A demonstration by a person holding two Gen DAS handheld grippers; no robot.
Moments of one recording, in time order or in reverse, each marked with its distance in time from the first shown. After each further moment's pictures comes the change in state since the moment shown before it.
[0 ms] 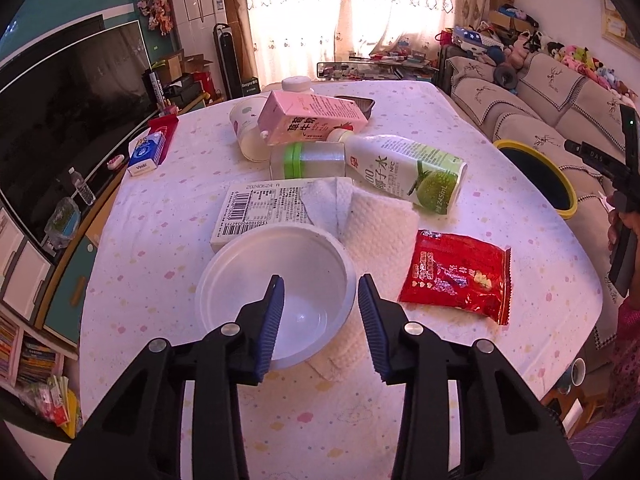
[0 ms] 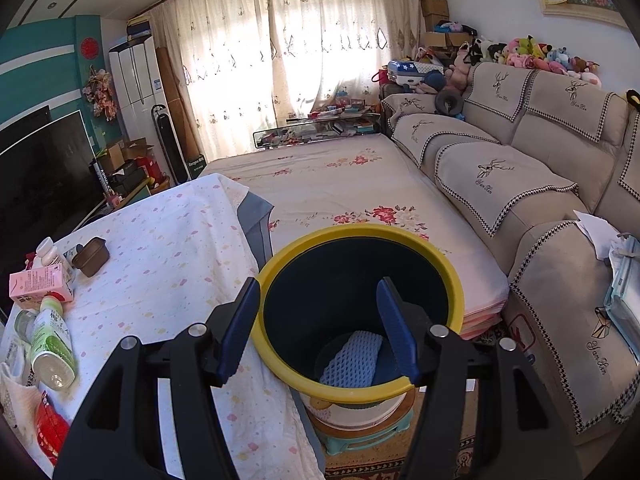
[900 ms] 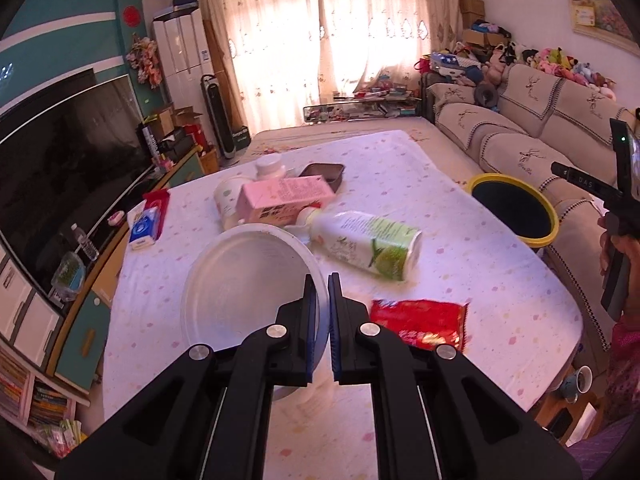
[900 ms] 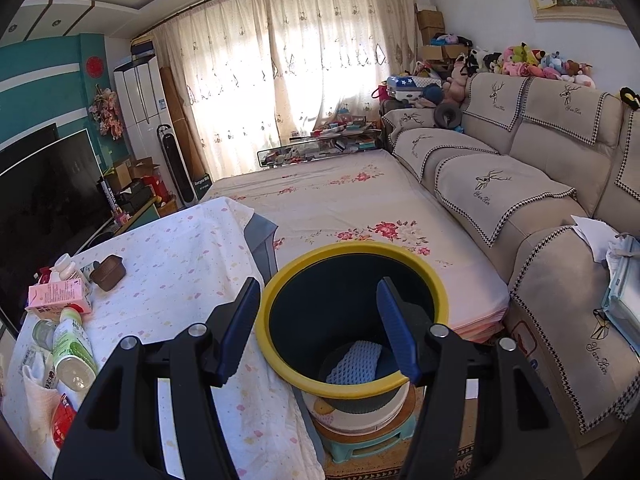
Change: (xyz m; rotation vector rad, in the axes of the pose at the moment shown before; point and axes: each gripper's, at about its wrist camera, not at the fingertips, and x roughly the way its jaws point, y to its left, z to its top) left arm -0.045 -0.040 0.044 0.101 -0.166 -0.020; right arm -0.042 -0.015 0.005 0.026 -0.074 0.020
